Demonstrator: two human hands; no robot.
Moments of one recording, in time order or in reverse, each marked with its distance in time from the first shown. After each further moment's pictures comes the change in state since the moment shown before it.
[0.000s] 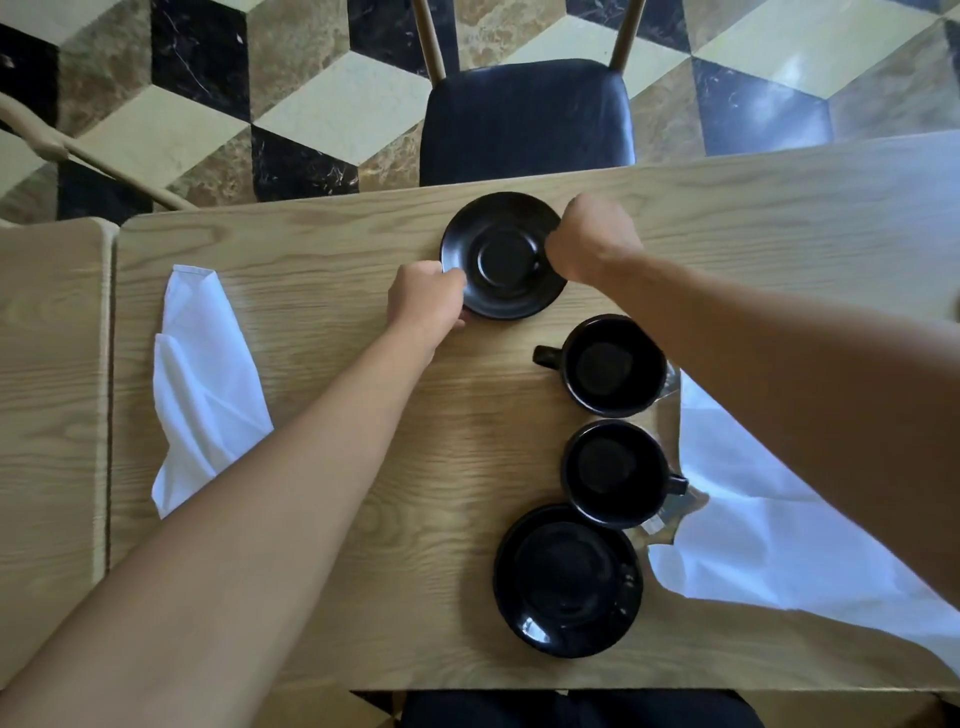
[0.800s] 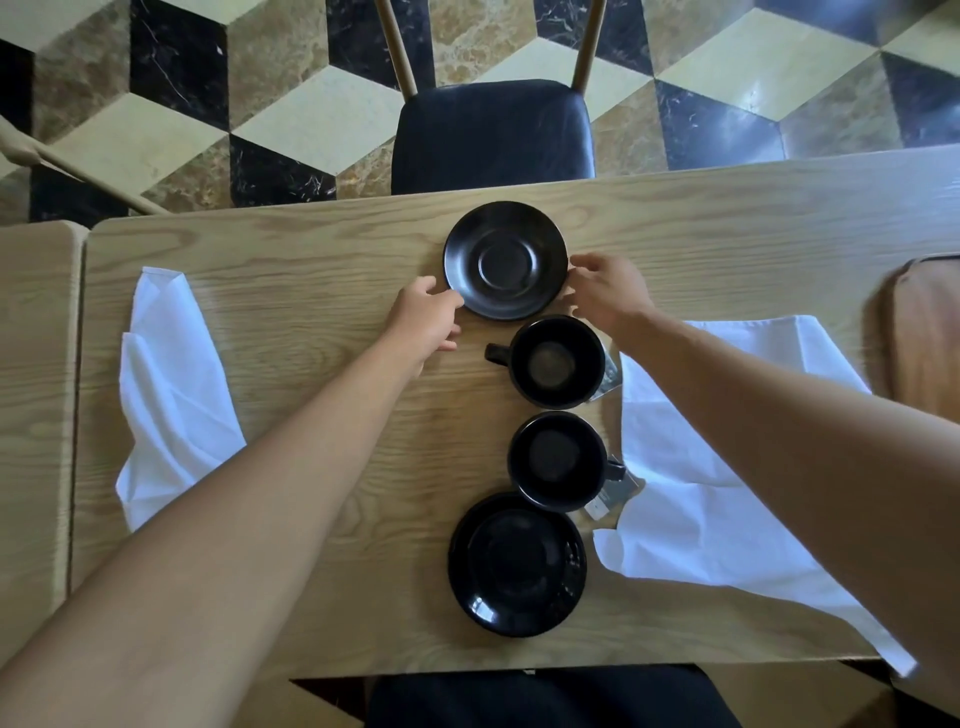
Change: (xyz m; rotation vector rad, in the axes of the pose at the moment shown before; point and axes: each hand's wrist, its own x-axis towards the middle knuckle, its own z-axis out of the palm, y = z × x) left_hand -0.028 0.001 0.030 -0.069 -0.191 -0.085; right_hand -0.036 0.089 -0.007 0.519 -0.075 0.101
